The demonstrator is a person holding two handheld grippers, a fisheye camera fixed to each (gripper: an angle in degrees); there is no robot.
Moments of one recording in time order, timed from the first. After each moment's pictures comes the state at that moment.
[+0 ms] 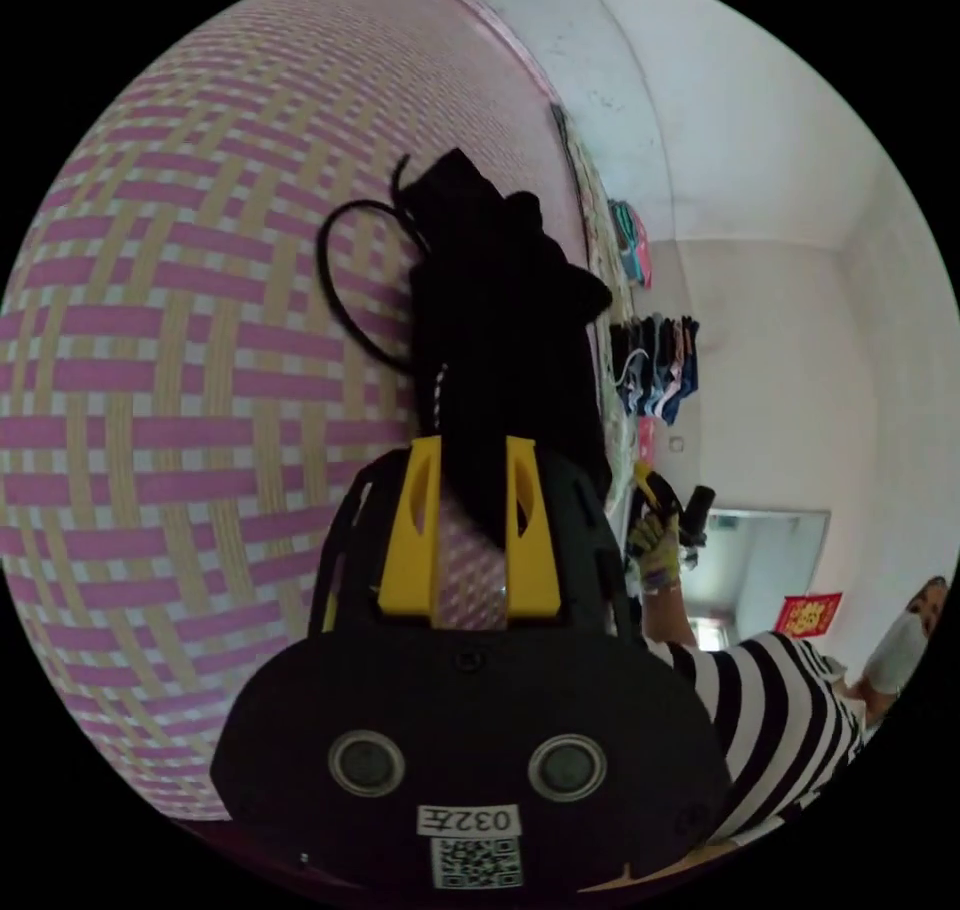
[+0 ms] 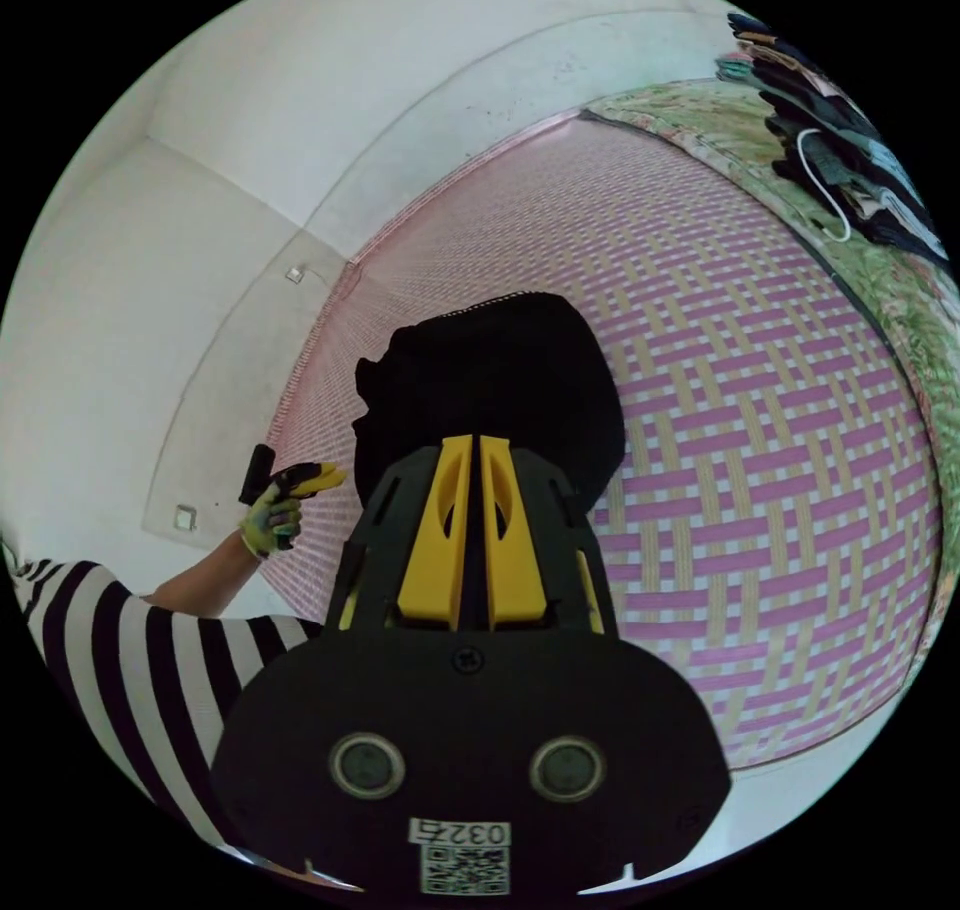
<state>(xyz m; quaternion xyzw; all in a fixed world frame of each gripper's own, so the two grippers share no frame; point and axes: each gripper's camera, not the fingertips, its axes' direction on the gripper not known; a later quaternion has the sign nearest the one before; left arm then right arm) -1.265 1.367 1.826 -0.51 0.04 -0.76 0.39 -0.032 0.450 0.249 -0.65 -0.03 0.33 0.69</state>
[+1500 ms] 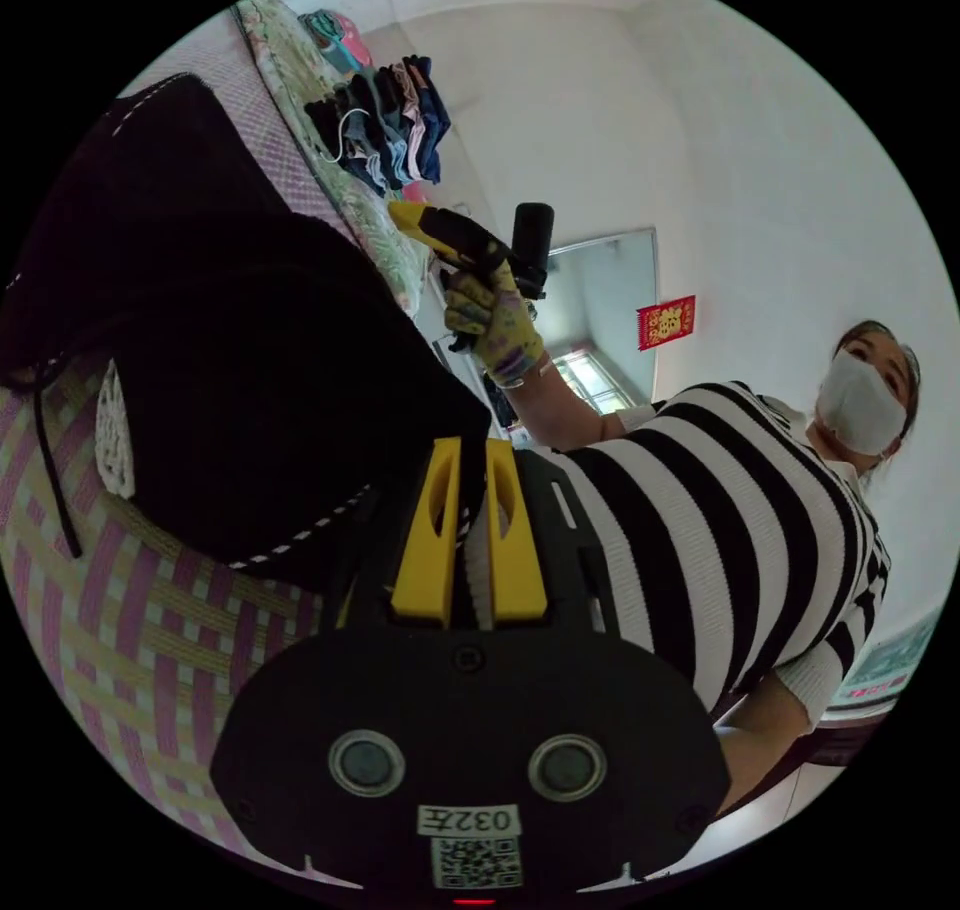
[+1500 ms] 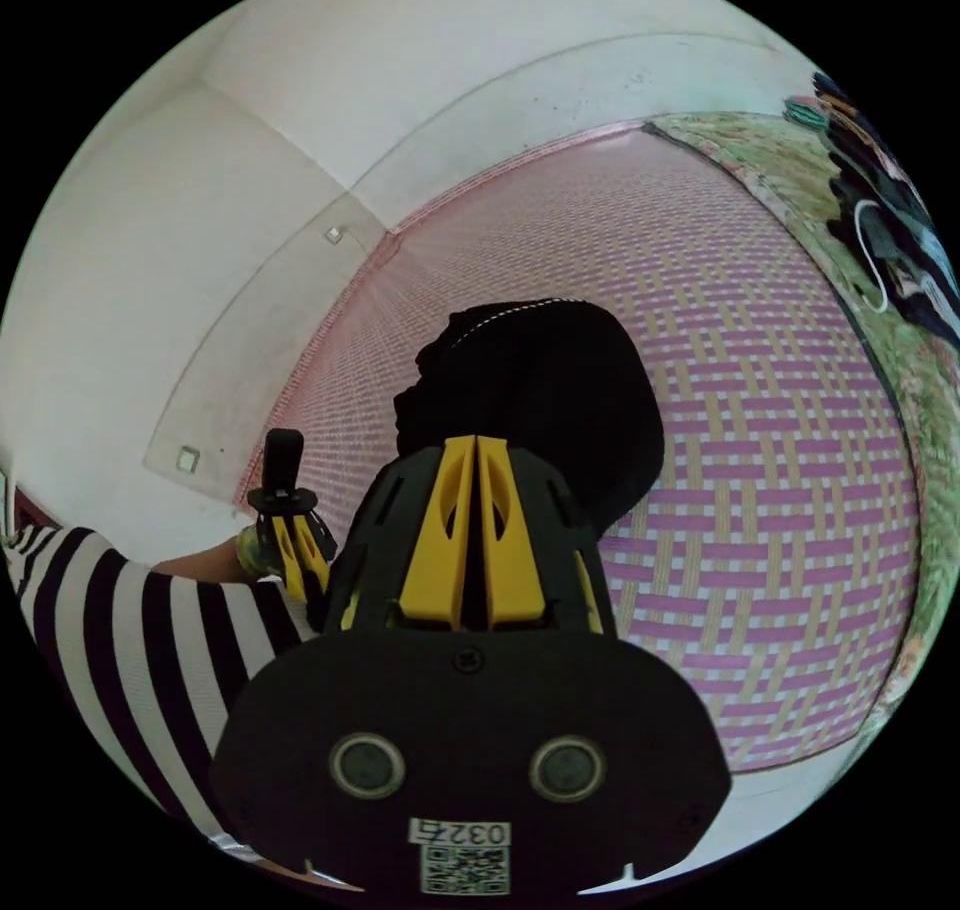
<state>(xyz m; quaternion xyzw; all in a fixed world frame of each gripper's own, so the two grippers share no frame) -1.221 1.130 1.864 -0.34 0.51 -0.68 0.41 -0.045 0.400 0.238 -0.66 -0.10 0.26 0.70</state>
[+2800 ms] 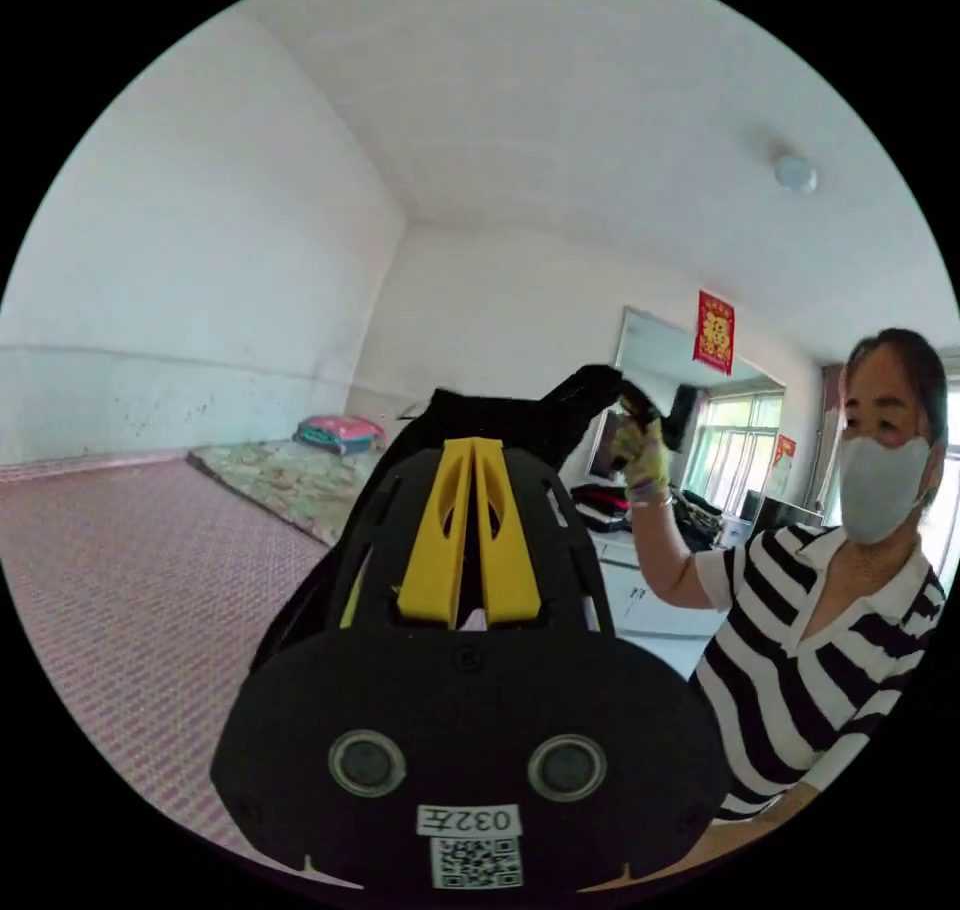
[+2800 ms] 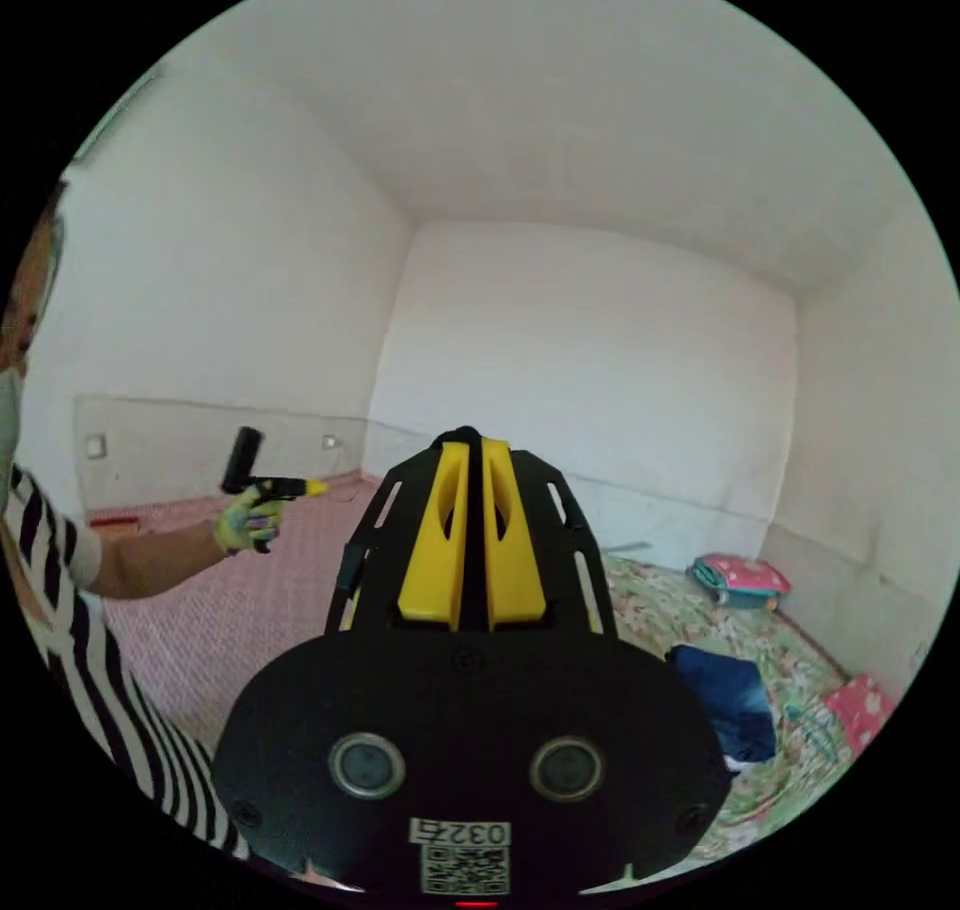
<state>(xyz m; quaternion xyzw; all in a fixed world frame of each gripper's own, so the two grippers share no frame) -1.517 0.934 1.909 -0.20 0.23 -0.48 0.82 -0.103 0.085 0.203 -0.29 -0.06 -0.10 0.95</state>
